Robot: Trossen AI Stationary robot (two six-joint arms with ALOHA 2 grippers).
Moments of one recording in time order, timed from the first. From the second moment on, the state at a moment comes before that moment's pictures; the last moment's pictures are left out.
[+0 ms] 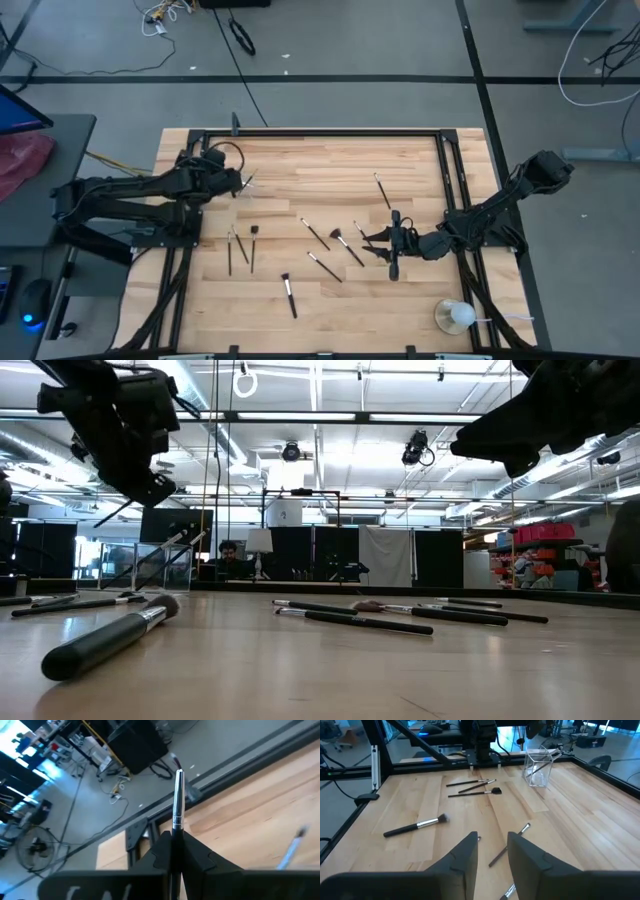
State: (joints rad) left arm 0.27 0.94 0.56 -0.79 -1.11 -0.56; right arm 0.54 1.25 0.39 0.54 0.61 0.22
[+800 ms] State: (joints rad) left arm 0.44 0.94 0.43 -0.53 -0.81 -0.53; right arm 0.54 1.25 0.39 0.54 0.61 0.22
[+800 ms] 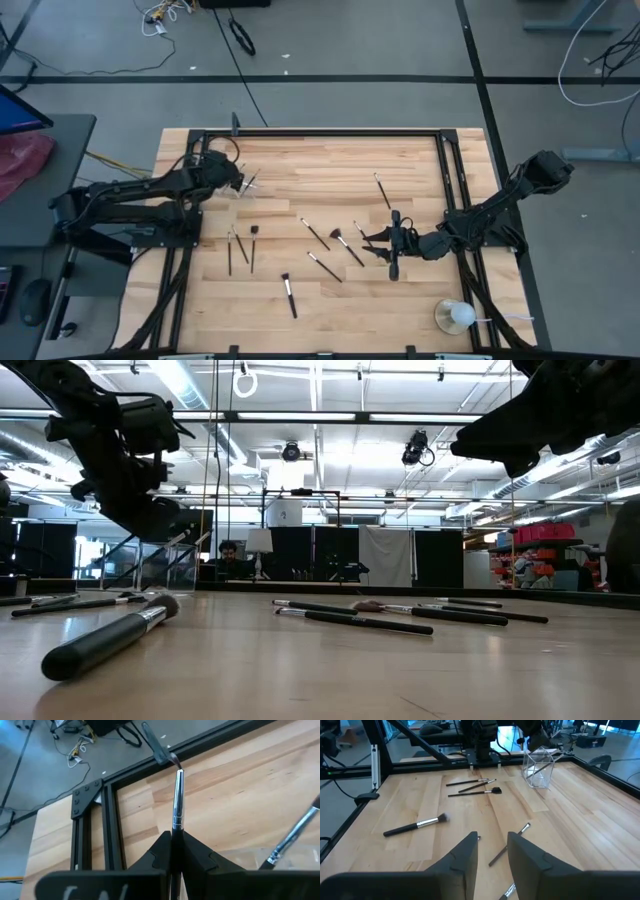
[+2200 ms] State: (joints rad) left arm 0.27 0.94 0.72 -0.65 -0.73 -0.57; right arm 0.54 1.25 0.39 0.48 0.61 0.22
